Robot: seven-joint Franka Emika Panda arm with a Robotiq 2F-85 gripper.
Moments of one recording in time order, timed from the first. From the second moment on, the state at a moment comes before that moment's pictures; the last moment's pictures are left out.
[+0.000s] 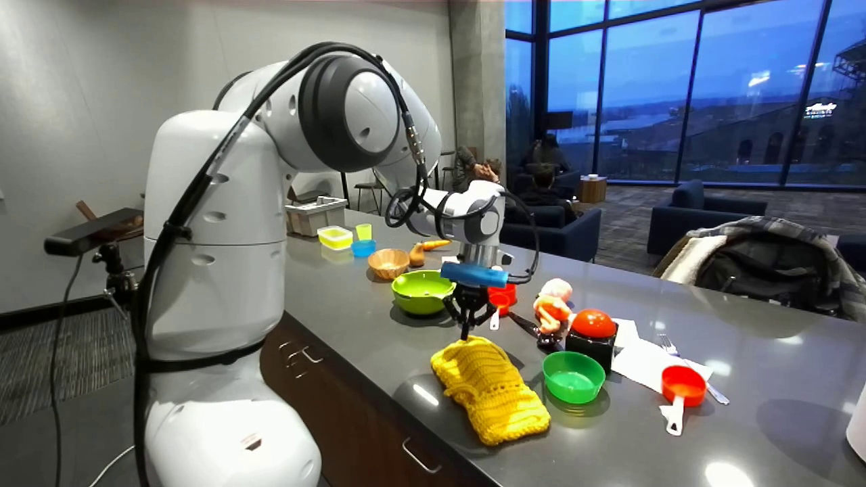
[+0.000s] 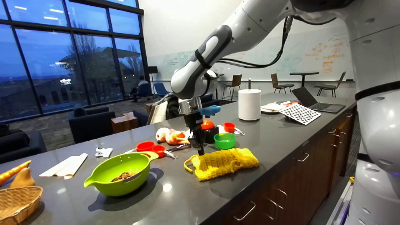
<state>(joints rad) 0.07 0.23 0.12 -2.04 0.04 2.04 -0.34</state>
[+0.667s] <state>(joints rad) 0.08 0.41 0.11 -1.87 -0.02 2.04 -0.33</state>
